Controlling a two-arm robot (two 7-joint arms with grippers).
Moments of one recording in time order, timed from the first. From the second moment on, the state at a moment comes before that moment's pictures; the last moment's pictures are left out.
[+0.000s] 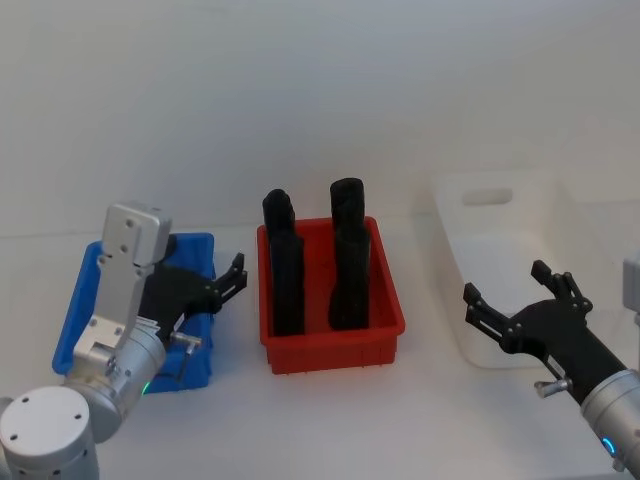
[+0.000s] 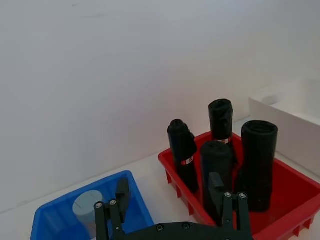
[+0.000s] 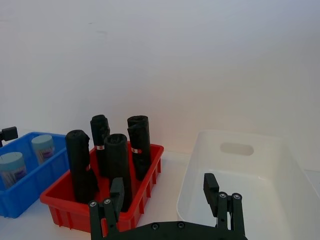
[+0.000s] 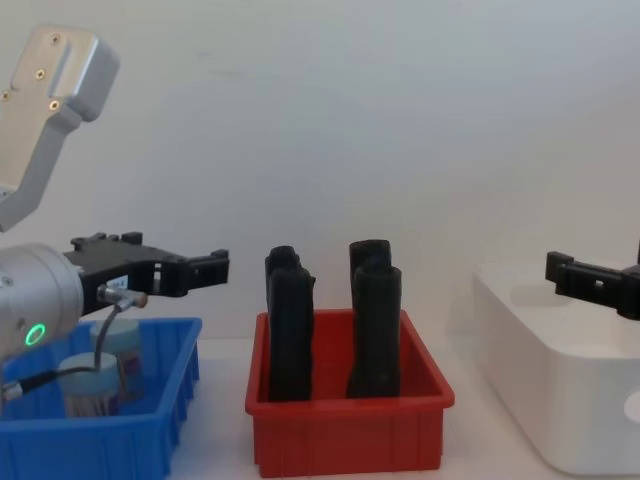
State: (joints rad) left arm -0.29 0.39 0.37 -1.54 -0.33 0.14 0.02; right arm -0.01 0.34 -0.23 -1.77 0.29 0.03 0.07
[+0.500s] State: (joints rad) left arm -0.37 0.38 0.32 -1.40 -0.39 0.23 -0.02; right arm -0.01 0.34 -0.23 -1.77 0.29 0.03 0.07
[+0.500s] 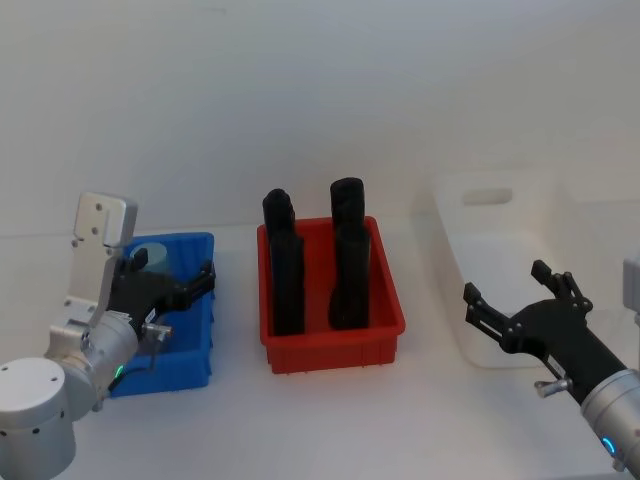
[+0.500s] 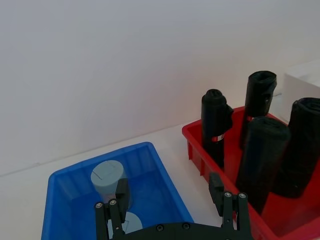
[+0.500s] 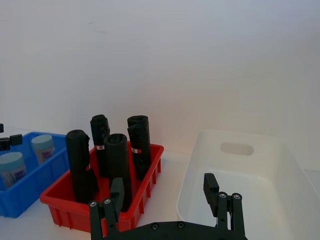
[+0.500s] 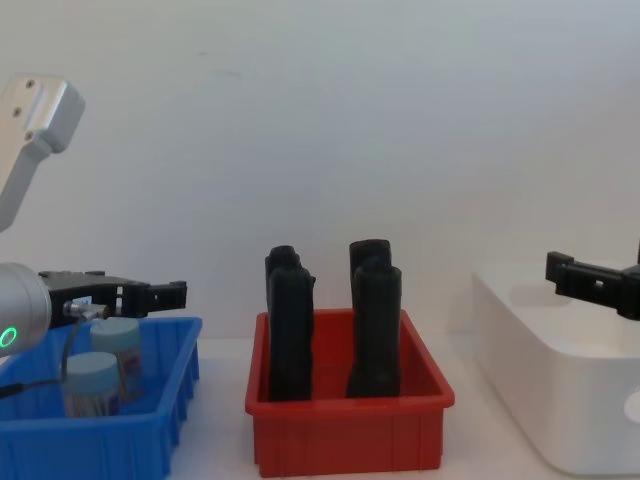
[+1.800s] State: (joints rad) left arm -0.49 0.34 0.27 -1.12 -0.43 0.28 -0.05; right arm -0.01 0.34 -0.23 -1.77 0.29 0.03 0.07
